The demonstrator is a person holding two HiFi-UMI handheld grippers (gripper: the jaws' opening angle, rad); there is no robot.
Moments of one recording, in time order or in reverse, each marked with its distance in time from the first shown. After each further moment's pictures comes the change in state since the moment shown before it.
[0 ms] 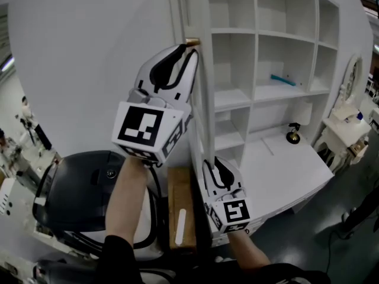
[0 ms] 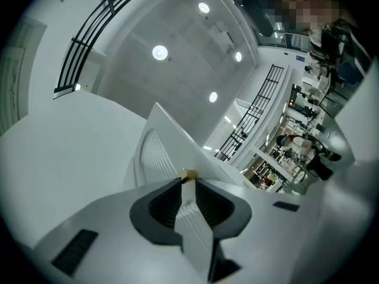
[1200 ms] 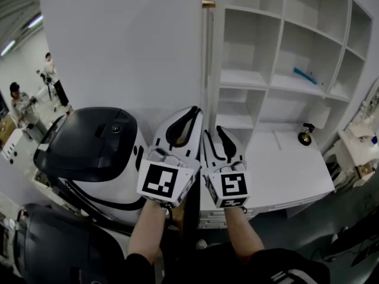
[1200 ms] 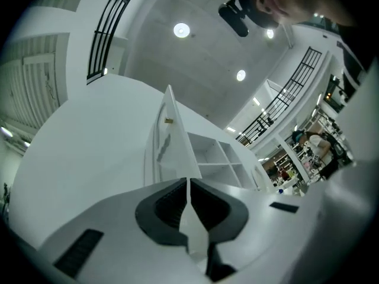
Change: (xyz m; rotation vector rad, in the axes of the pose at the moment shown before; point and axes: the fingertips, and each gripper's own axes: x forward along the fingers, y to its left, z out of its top) left arm -0.136 -0.117 -0.091 -0.170 0.244 0.251; right arm -0.011 0.002 0.006 -0.062 -0.002 0.174
